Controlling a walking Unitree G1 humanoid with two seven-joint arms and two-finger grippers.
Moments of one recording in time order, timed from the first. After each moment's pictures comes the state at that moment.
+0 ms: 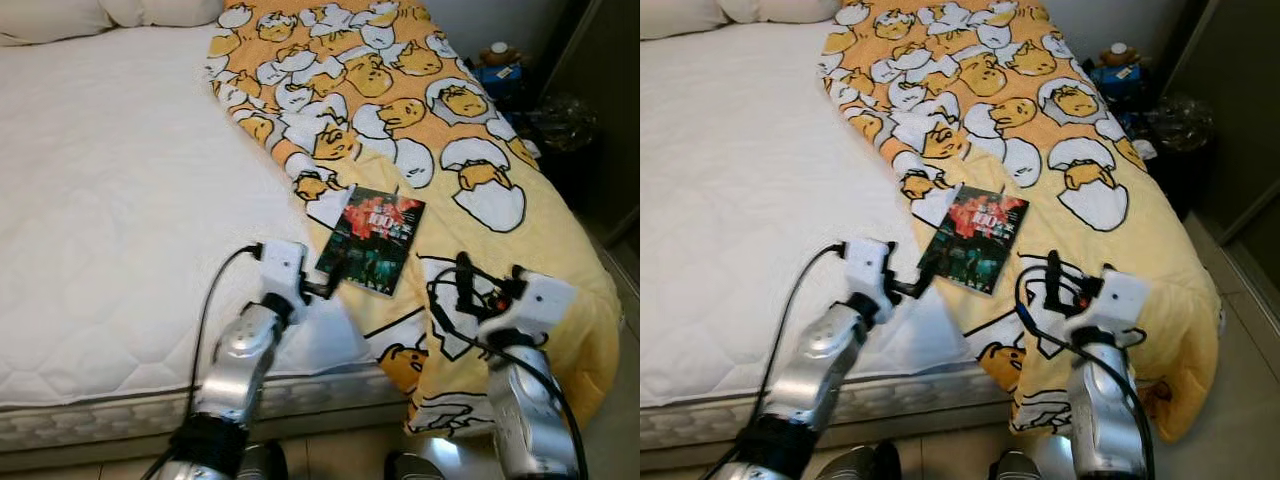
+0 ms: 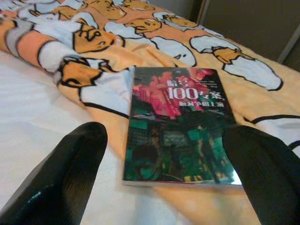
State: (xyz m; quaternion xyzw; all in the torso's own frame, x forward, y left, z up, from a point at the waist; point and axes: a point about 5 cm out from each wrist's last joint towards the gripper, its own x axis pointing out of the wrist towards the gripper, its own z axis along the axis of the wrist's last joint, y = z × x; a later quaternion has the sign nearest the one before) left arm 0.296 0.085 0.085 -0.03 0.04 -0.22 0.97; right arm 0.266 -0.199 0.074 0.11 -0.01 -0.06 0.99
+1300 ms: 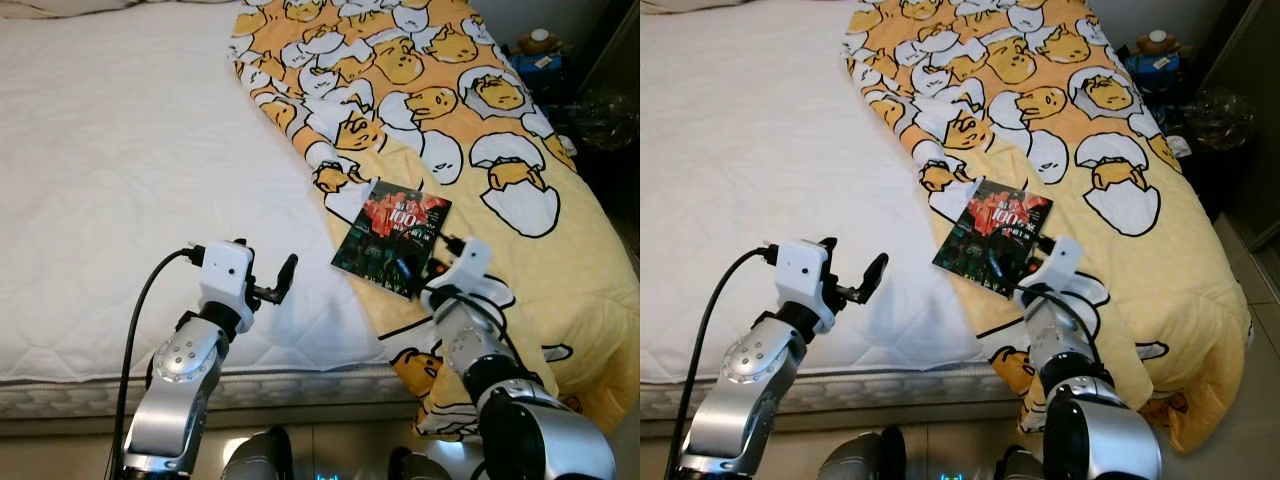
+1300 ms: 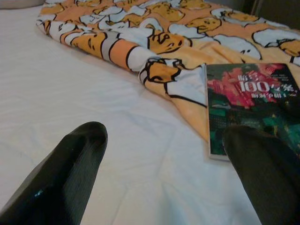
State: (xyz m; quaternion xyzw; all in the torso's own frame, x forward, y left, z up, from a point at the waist) left arm 0.263 0.139 0.113 0.04 0.02 -0.16 0.99; right arm 0.336 -0.151 0.043 0.29 0.15 0.03 0.94
